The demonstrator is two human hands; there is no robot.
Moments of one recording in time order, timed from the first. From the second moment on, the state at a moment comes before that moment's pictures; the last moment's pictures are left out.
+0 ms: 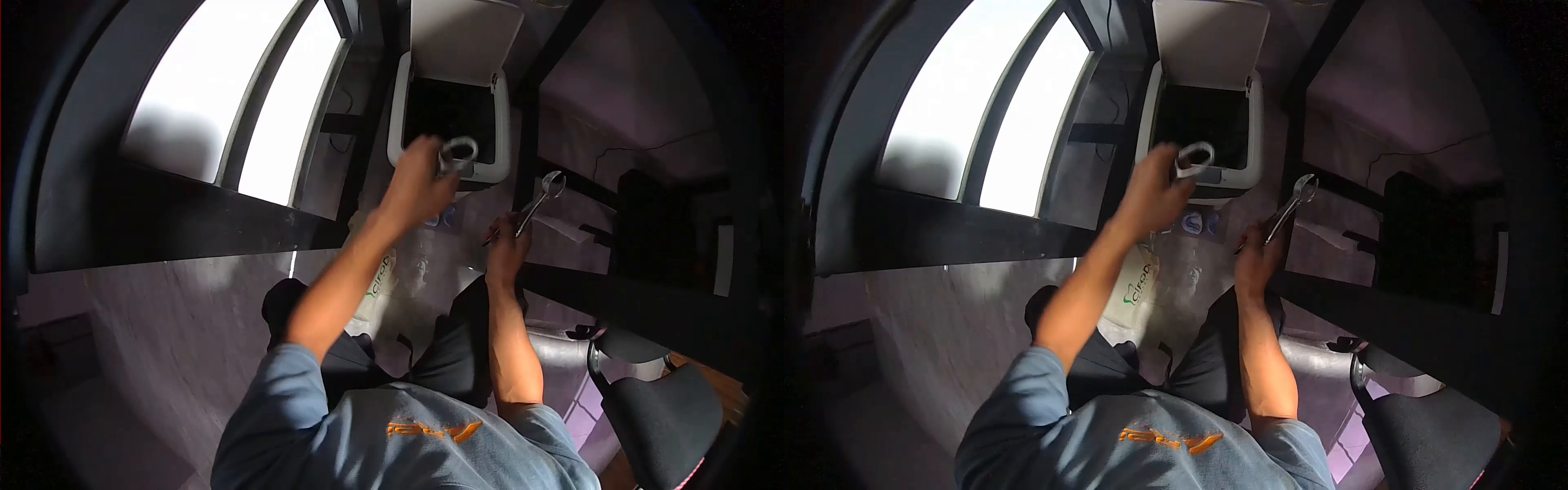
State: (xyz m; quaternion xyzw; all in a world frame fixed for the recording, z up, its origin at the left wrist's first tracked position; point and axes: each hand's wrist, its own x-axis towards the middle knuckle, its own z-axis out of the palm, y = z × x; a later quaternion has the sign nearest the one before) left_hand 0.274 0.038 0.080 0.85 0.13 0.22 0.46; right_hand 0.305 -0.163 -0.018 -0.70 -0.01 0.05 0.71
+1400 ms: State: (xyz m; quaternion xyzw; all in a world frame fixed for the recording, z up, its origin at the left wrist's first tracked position) left_hand 0.237 -0.001 -0.270 0.87 0.22 -0.10 0.42; right_hand 0.310 -0.191 -0.253 -0.88 -0.06 0.02 0.46
